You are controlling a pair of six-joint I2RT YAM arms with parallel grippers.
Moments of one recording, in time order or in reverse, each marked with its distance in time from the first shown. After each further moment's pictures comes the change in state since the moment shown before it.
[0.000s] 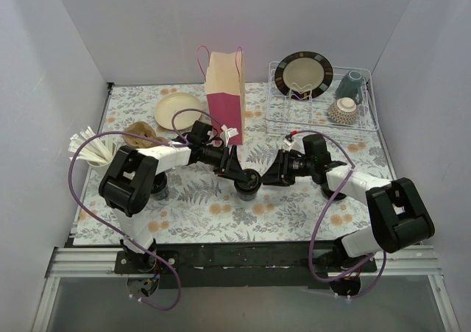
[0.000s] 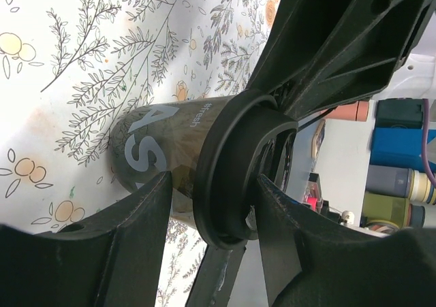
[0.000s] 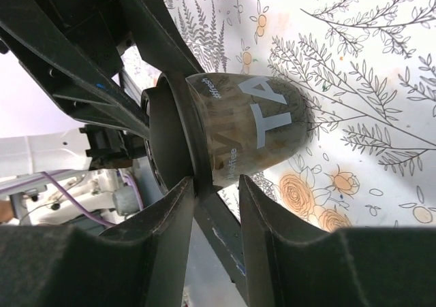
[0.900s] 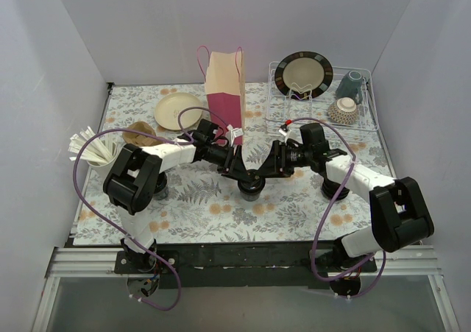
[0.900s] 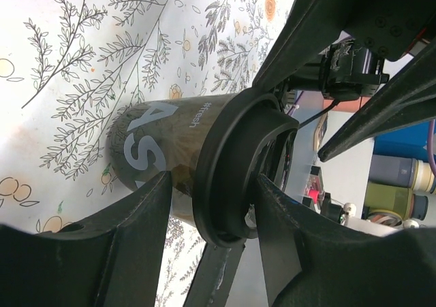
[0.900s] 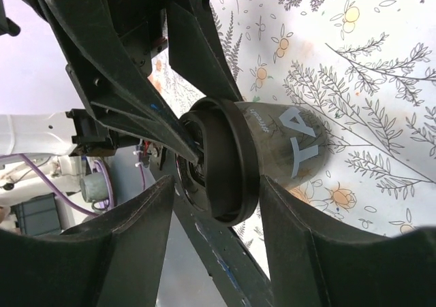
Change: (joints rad) left arm -0.032 0.035 0.077 -0.070 -0.006 0.027; right arm 0.010 -0.001 0.162 -0.204 -0.002 -0.199
